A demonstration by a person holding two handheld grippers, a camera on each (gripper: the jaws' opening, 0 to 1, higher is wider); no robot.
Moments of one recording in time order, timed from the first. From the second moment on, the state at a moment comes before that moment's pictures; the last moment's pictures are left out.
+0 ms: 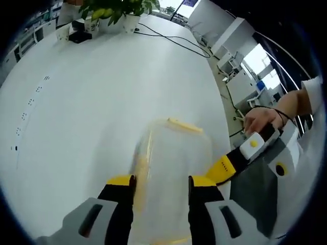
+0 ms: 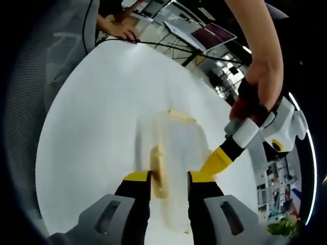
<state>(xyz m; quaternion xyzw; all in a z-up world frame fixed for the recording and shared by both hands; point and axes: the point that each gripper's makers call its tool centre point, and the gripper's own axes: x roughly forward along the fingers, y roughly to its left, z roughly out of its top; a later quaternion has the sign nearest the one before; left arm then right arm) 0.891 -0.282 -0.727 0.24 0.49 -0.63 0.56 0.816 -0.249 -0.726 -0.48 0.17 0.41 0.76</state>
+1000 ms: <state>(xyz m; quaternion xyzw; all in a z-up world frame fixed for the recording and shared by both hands) 0.893 -0.218 -0.697 0.10 0.42 -0.50 0.75 0.825 -0.284 -0.695 -0.30 0.24 0.36 0.85</state>
